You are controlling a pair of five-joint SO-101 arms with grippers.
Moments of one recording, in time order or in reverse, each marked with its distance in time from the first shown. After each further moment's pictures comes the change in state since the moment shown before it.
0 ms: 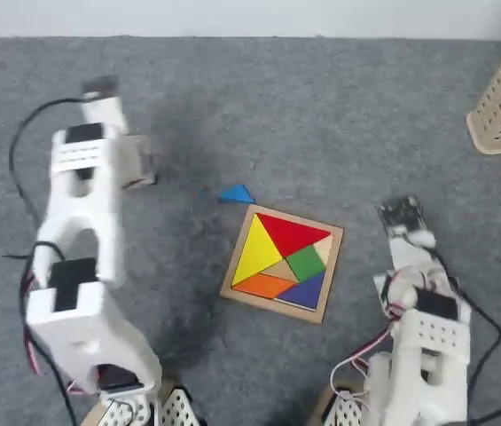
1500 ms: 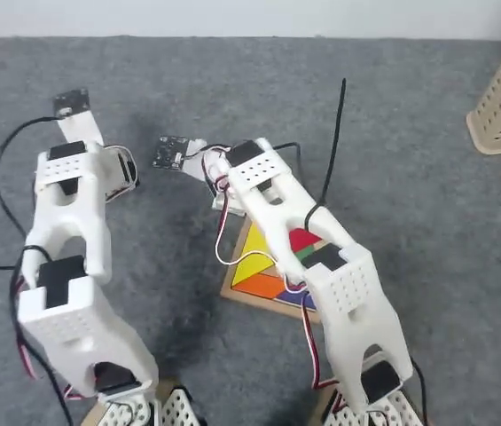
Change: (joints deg) left arm -5.7 1.8 6.3 -12.0 0.6; right arm -47.3 99.2 -105.0 14.2 16.7
